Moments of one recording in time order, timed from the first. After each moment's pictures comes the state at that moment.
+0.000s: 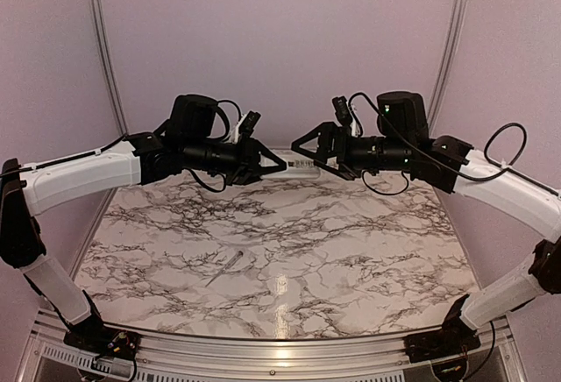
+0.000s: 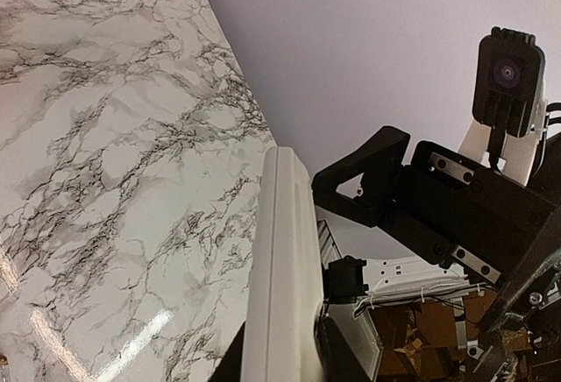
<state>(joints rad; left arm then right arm) -0.80 1.61 1.38 -0.14 0.55 -0.86 0.77 1.35 1.27 -0.27 -0.33 0.73</state>
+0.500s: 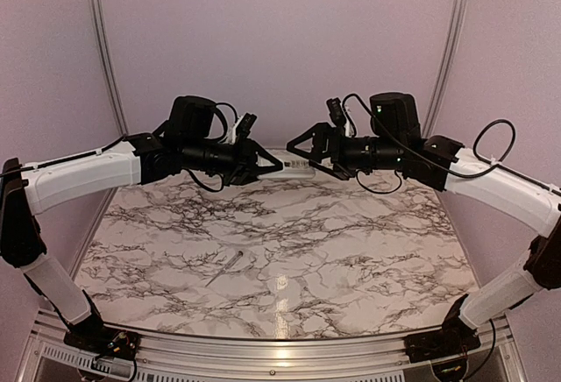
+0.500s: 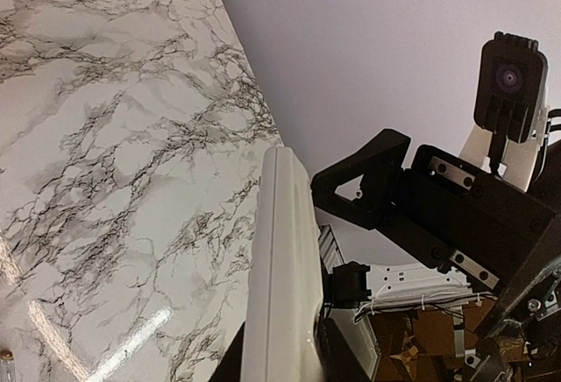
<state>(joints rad) -0.78 1.61 1.36 -0.14 0.55 -0.87 0.76 1.40 1.28 -0.24 -0.36 0.74</state>
